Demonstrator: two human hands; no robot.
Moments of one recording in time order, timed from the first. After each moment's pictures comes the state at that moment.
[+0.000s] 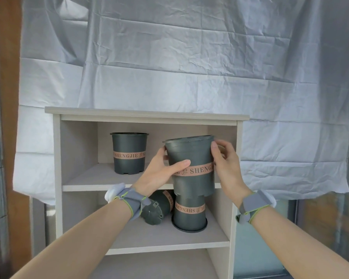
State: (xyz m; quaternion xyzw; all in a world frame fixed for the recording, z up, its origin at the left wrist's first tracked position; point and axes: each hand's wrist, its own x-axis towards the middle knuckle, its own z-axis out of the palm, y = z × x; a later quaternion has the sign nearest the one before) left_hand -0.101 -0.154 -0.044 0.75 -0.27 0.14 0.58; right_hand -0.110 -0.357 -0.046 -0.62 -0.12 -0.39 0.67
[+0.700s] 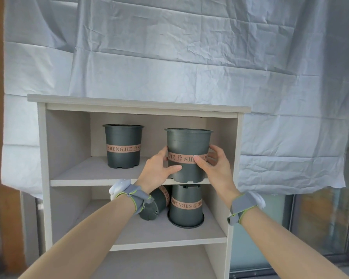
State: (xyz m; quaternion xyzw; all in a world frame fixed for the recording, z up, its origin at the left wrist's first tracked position) left_hand -0.063 -0.165 -0.063 0.85 -0.24 0.19 0.43; right_hand -0.078 -0.362 -0.080 -0.69 -0.11 -0.36 0.62
